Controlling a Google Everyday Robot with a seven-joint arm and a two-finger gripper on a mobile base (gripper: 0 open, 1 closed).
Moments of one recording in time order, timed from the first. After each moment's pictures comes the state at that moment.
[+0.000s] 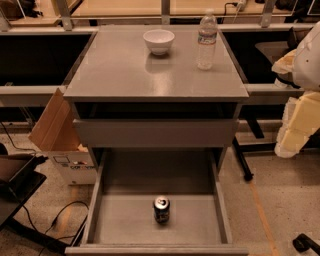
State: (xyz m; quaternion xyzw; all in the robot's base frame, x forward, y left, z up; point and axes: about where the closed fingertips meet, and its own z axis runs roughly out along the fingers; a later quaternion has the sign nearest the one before) arm 0.438 -0.217 0.976 -0.60 0.78 -0.03 0.16
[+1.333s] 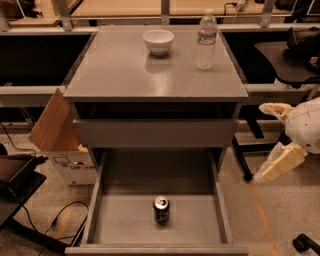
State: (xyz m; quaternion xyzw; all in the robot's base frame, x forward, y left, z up) arm 0.464 -0.227 0.864 -0.58 0.74 0.11 0.33
